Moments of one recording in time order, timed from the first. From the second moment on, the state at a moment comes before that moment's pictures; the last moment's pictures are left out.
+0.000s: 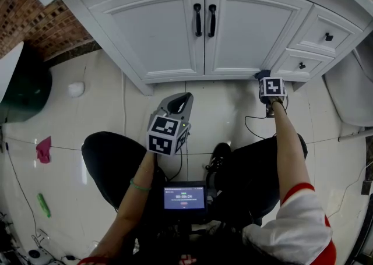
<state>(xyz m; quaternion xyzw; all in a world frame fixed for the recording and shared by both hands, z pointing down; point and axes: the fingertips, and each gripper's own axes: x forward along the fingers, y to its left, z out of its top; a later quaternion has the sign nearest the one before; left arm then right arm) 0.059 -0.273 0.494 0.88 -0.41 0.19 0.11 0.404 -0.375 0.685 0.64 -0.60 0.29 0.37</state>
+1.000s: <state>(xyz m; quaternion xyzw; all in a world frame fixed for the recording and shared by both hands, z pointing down) -0.012 -0.191 0.424 0.86 -0.49 0.13 0.08 0.150 -0.254 0.457 0.53 -0.82 0.18 0.09</state>
